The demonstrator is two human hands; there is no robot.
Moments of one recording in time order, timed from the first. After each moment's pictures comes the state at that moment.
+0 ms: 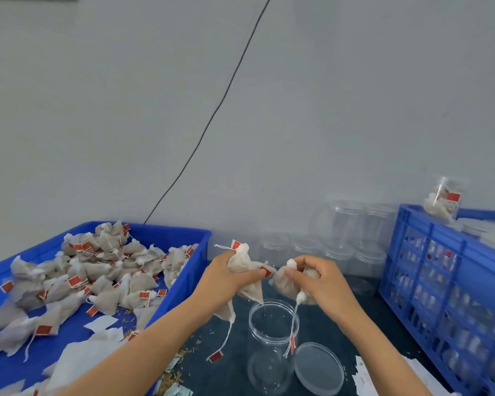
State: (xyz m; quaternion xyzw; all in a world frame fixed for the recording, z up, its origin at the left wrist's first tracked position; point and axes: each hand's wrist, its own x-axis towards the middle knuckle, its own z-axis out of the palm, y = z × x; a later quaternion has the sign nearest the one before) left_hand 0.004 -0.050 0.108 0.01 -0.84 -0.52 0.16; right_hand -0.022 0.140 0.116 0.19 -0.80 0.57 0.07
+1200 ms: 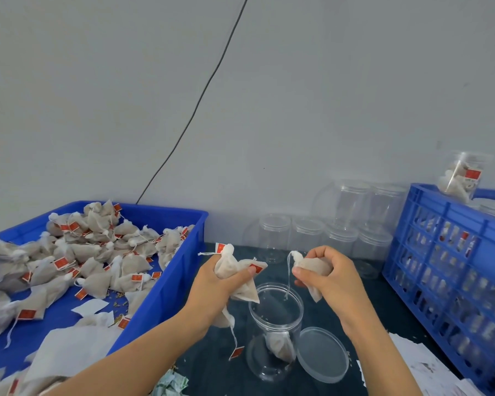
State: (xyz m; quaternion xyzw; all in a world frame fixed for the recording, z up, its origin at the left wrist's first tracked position) left_hand 0.006 -0.053 0.058 0.06 -0.75 -0.65 0.16; right_hand -0.022 0.140 0.089 0.07 -0.79 0.60 0.08
